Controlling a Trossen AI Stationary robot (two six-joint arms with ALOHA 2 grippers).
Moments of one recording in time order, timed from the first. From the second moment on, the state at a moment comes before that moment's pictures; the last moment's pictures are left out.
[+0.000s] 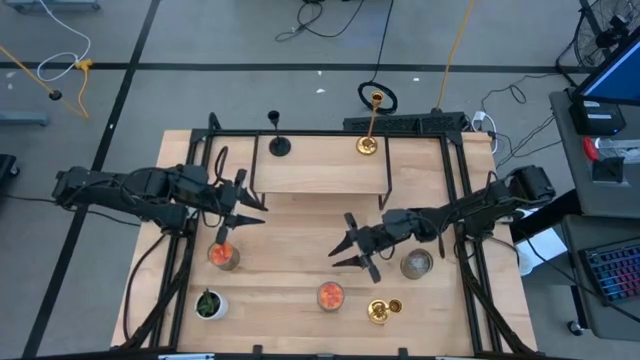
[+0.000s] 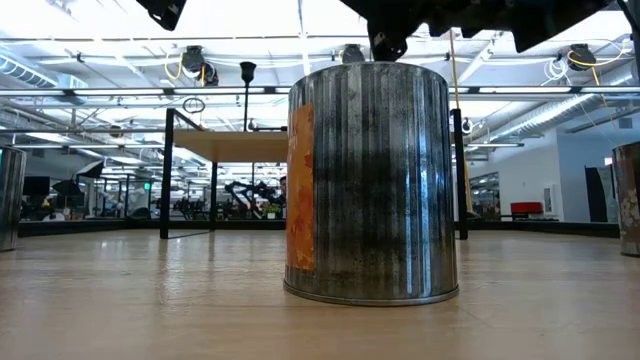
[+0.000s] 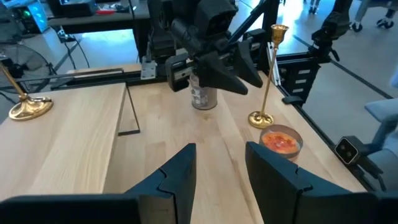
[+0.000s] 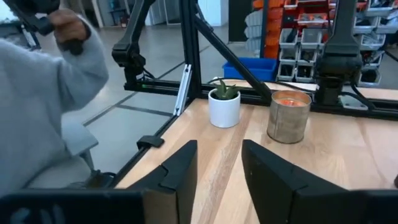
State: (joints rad) left arm -0.07 0.79 0.78 -0.30 0.13 0.07; right arm 0.23 1.50 0.73 0.65 -0.18 0.07
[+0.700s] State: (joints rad) left arm -0.07 0.79 0.78 -0.35 0.13 0.04; right arm 0.34 1.53 0.73 0.54 -0.12 0.12
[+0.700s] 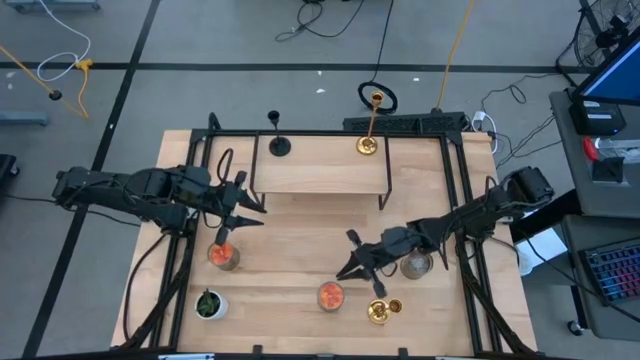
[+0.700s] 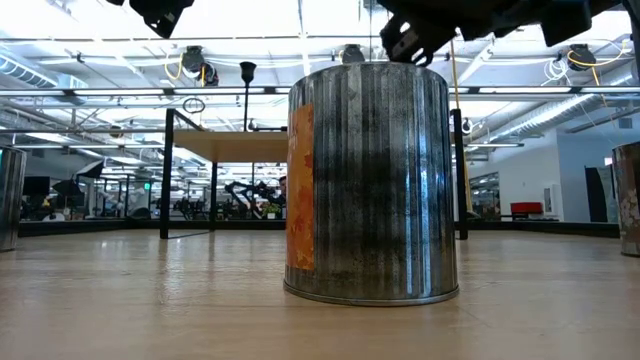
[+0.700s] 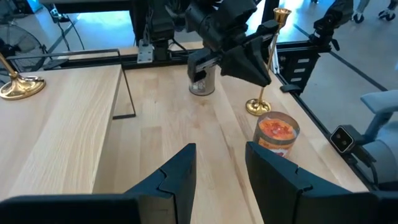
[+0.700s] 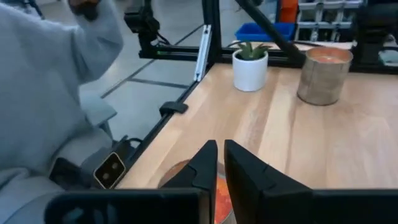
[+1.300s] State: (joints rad) left arm -0.07 0.79 0.78 -0.35 0.13 0.04; right arm 0.36 1.69 0.73 0.62 -0.08 0.22
